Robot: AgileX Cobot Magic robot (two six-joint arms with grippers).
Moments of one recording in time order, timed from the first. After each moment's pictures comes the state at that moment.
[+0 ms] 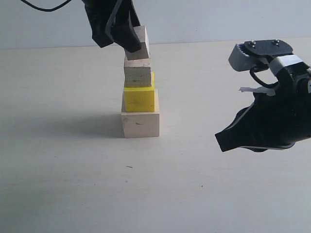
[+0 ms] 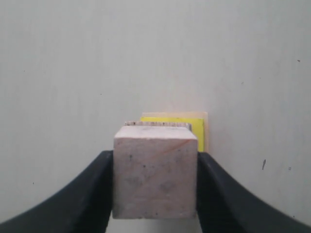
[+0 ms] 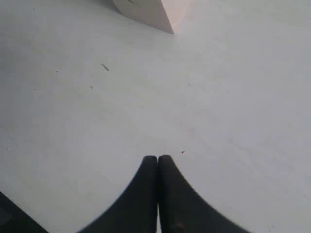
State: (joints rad) left arm -0.54 1.90 -1.86 -0.32 1.22 1.14; right arm 0.52 1.17 -0.68 0.42 0.69 -0.21
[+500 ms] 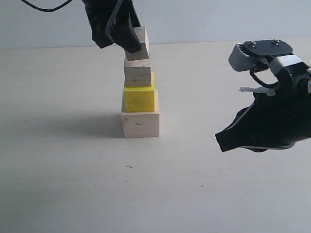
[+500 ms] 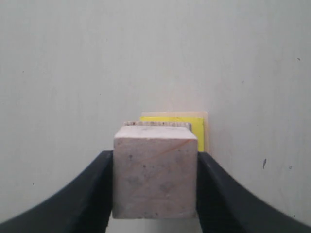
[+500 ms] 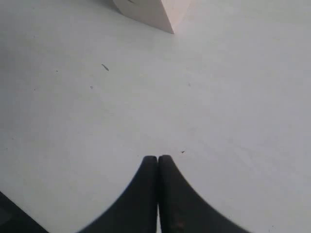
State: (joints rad) left arm -0.54 1.90 -1.86 -0.32 1.22 1.15; right arm 0.52 1.17 -0.68 0.42 0.69 -0.21
